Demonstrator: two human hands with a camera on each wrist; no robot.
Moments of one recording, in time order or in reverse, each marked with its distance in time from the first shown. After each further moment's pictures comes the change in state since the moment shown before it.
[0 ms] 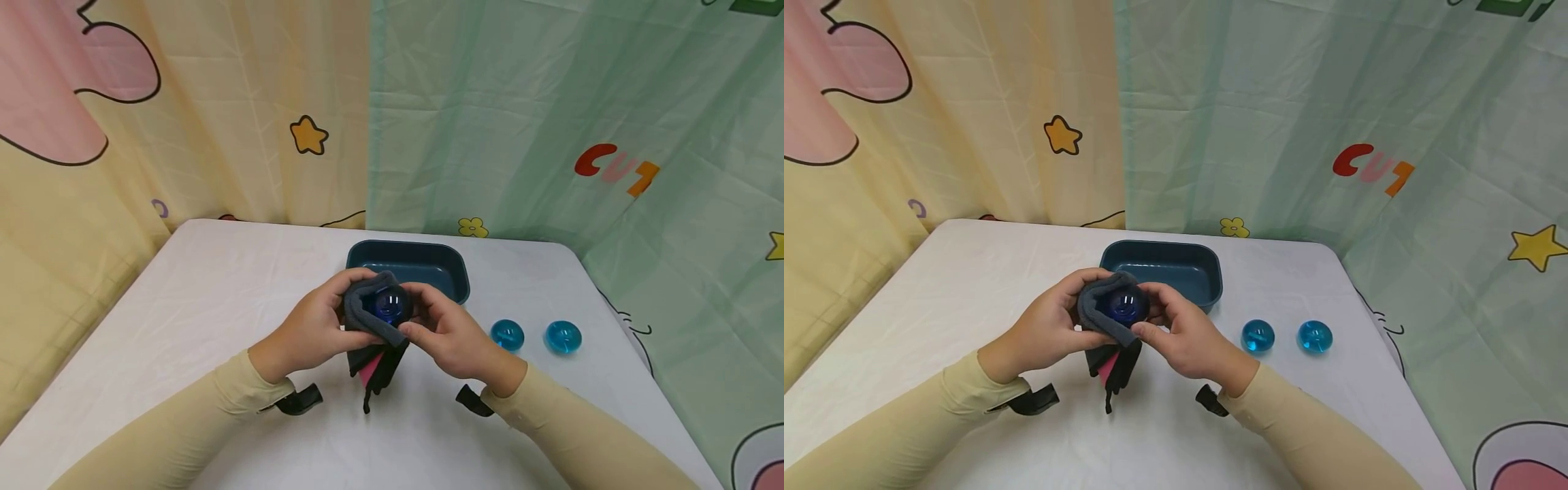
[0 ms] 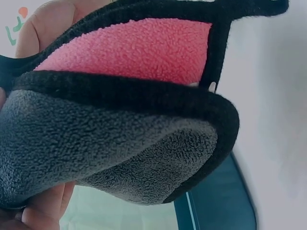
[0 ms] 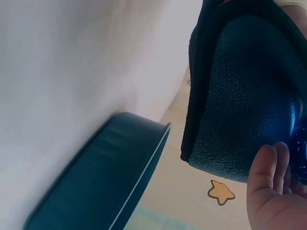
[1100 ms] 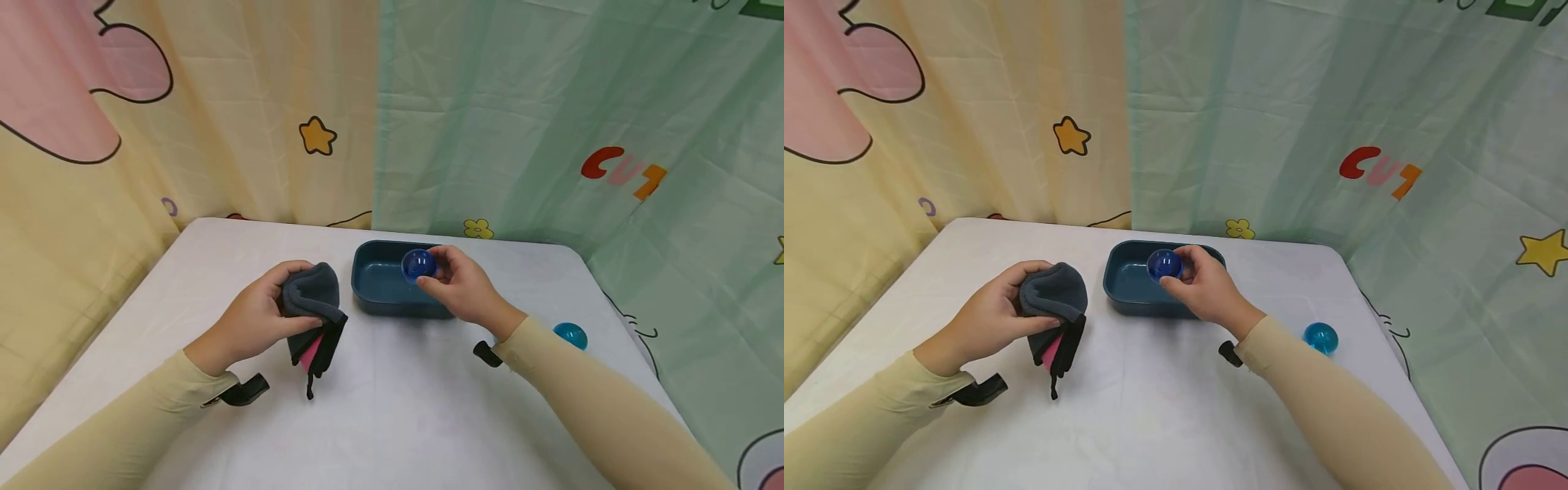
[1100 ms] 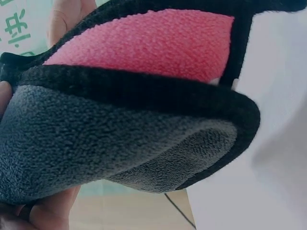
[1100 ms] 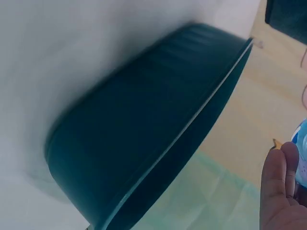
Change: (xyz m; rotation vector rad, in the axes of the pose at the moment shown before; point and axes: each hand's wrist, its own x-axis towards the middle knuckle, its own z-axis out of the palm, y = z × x) left_hand -0.041 -0.015 -0.073 0.239 0.120 -0.218; right_hand 0.049 0.029 -0.043 -0.237 0.197 0.193
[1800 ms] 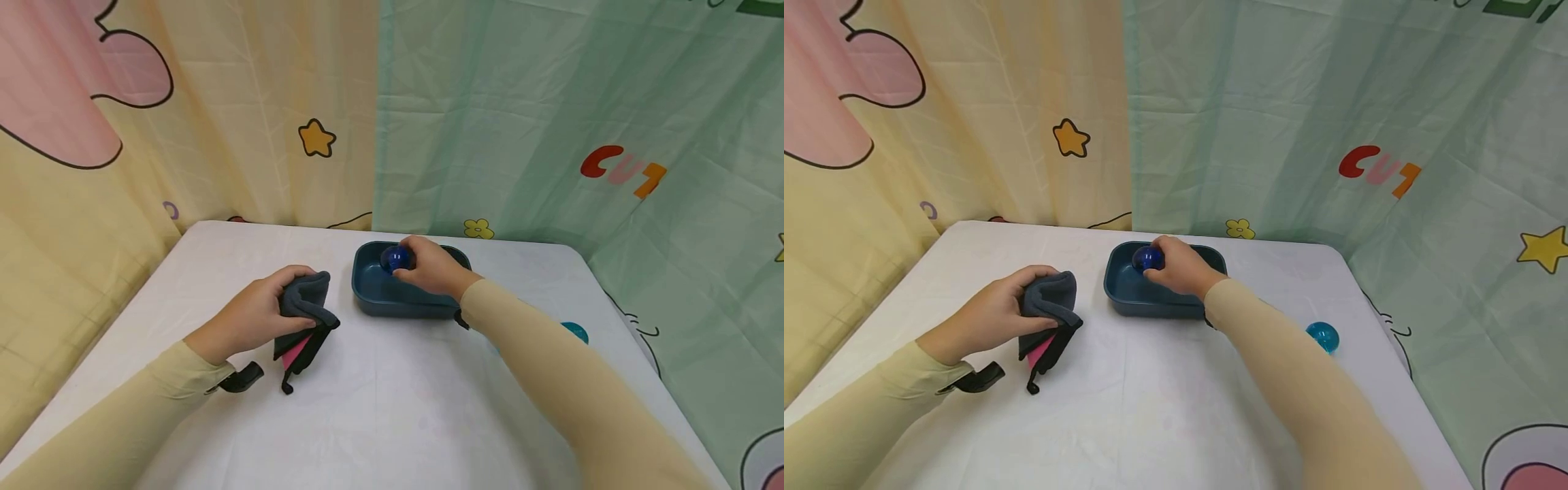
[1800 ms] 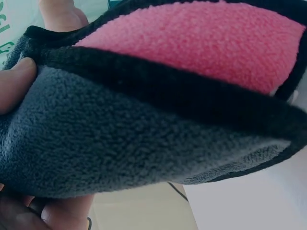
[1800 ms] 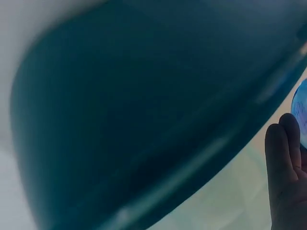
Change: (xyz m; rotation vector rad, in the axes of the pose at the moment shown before) left_hand 0.011 -0.014 -0.011 0.218 -0.105 -0.045; right_hand 0.082 0.017 0.021 -0.353 -0.213 0.046
